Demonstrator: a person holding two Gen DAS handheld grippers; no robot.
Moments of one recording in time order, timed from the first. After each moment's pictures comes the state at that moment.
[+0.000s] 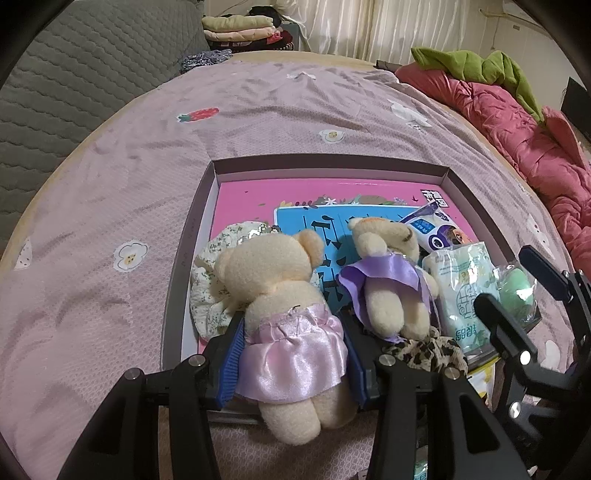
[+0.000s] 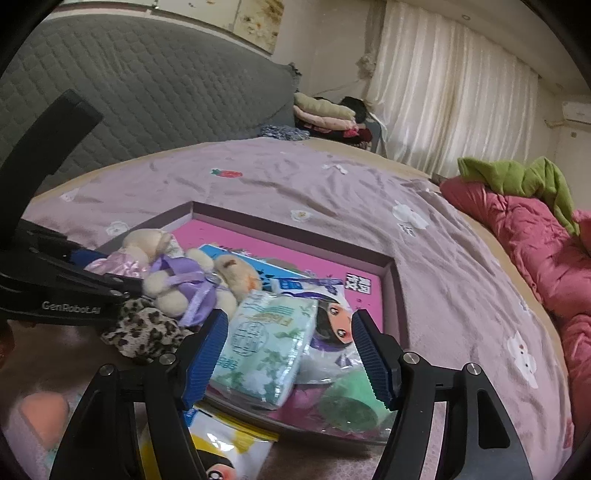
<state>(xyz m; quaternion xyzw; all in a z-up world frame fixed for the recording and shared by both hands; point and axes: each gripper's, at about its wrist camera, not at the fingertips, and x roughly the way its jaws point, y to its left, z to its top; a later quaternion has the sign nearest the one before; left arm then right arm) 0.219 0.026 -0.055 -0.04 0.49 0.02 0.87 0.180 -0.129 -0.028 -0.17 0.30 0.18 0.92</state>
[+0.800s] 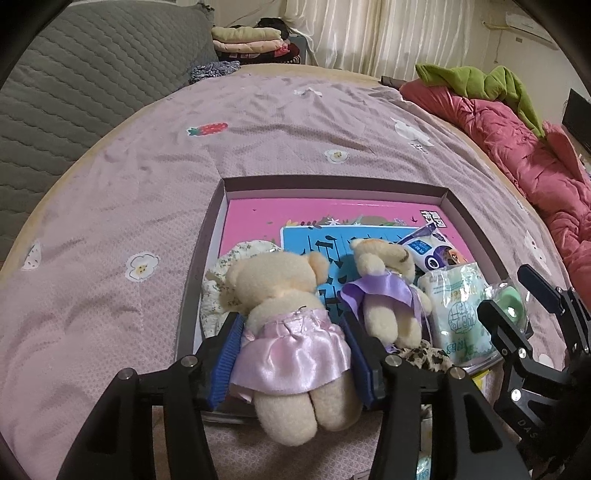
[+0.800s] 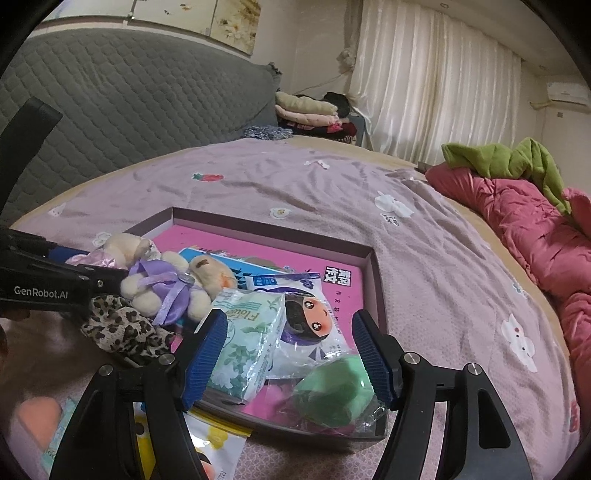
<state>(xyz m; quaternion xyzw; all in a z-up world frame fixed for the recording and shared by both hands) 0.214 0.033 -0.040 -0.05 0.46 0.02 0.89 0.184 -0.144 -0.029 -0.14 0.30 0.16 0.93</state>
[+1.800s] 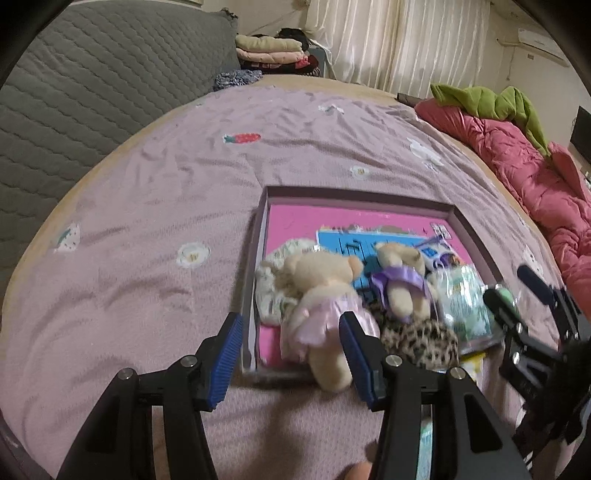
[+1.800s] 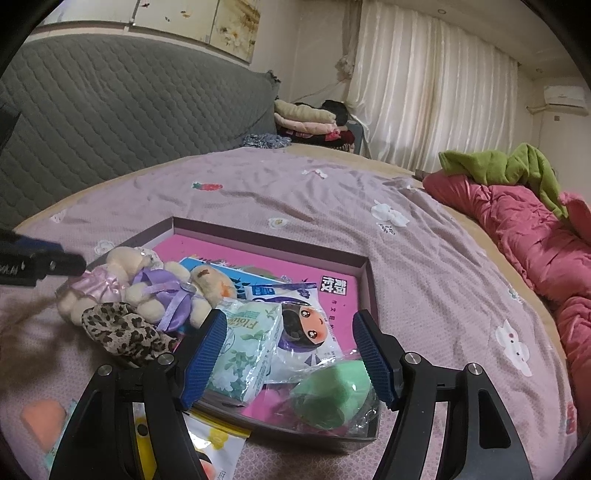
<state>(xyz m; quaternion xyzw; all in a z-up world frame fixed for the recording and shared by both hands) 0.175 0.060 -0.018 -0.07 0.45 0.05 0.89 0.178 -0.147 -0.017 -0.14 0.28 0.16 0.93</state>
